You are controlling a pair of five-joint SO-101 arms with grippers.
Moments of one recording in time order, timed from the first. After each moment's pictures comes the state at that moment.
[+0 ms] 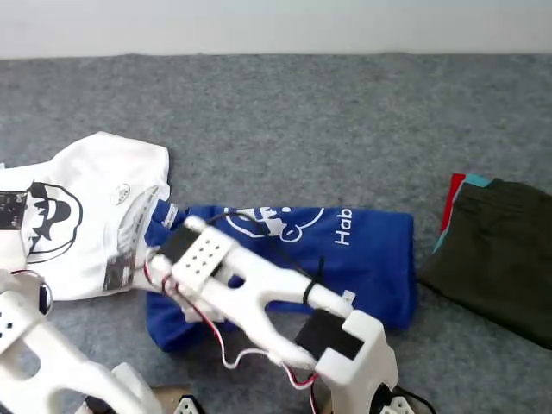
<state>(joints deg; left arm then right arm) -53.7 -39.9 37.5 87.3 -36.4 -58.4 20.5 -4.4 85.0 34.7</state>
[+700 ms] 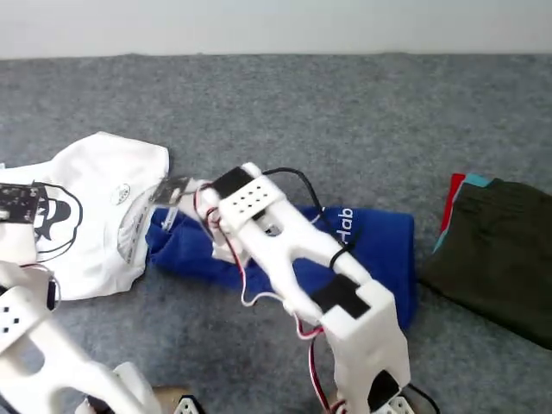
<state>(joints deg) -49.4 -39.9 37.5 87.3 -36.4 -40.8 27.0 -12.4 81.3 28.4</state>
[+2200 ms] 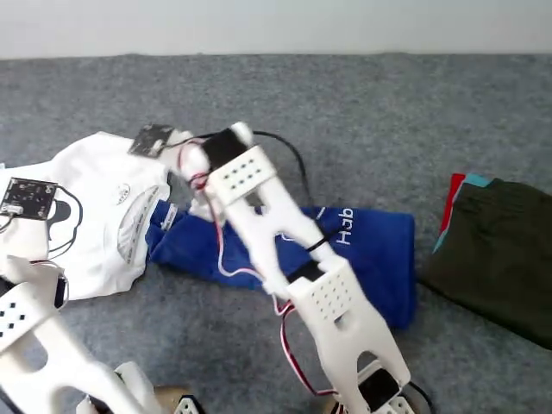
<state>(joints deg) -46.4 -39.9 37.5 88.3 -36.4 -42.2 49.8 -63.8 100.5 29.1</state>
